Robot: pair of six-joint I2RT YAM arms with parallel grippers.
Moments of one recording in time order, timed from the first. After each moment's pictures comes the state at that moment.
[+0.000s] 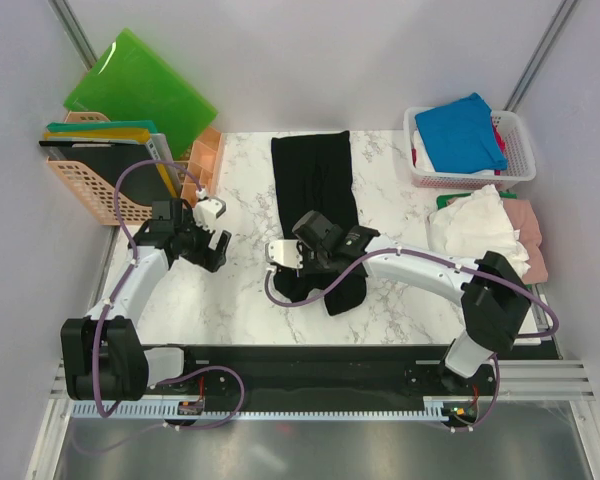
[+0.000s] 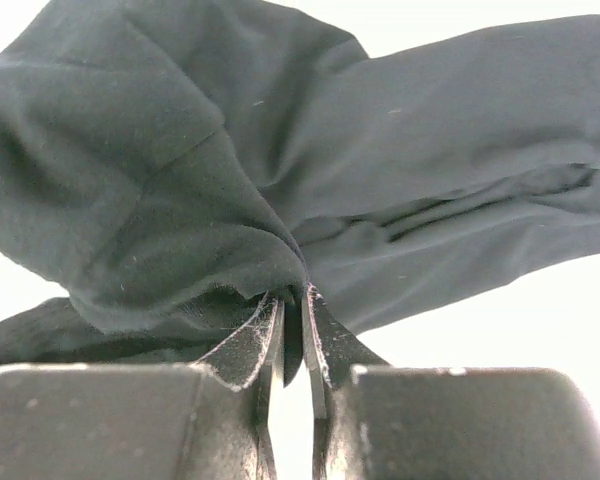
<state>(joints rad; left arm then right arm) -0.01 1.24 0.82 -0.52 0.30 0.47 0.94 1.64 1.22 -0.53 0.09 -0.78</state>
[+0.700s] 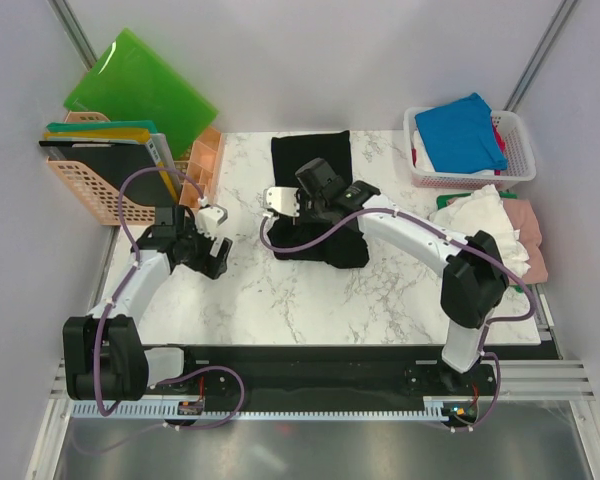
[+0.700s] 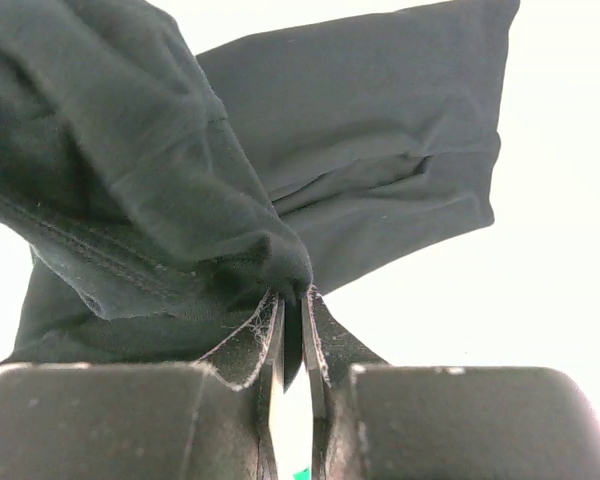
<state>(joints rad) -0.01 1.24 0.76 -0.51 0.30 0.47 0.77 1.81 1.57 -0.57 0.08 -0.91</state>
